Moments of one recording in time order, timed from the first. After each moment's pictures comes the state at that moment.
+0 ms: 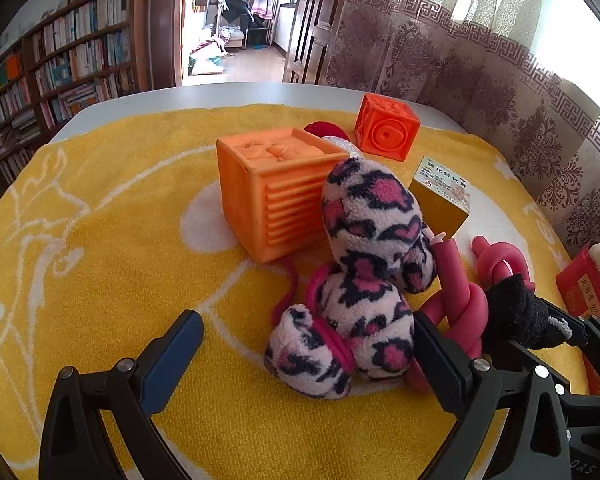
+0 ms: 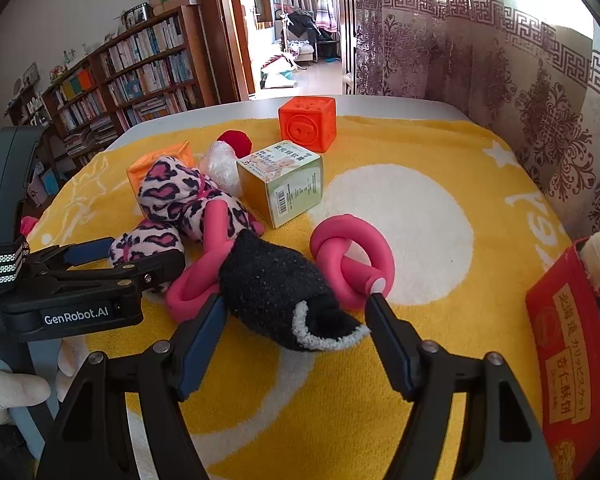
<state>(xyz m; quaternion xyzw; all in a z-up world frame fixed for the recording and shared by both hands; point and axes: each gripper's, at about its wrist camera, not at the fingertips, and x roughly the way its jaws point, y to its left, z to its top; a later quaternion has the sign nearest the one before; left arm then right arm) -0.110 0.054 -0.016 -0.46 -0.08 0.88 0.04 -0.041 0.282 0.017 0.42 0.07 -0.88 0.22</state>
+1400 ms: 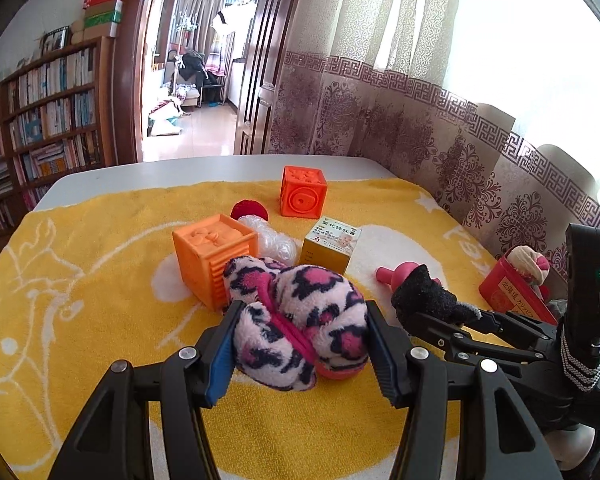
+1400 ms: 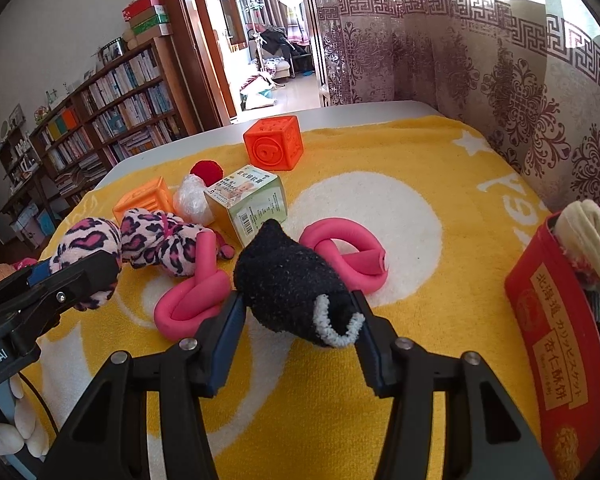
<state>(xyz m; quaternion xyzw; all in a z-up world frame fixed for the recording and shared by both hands) -0.059 0.078 0.047 -0.35 -0.06 0.93 0.12 -0.044 0.311 0.025 0.40 0.00 -0.89 0.20</state>
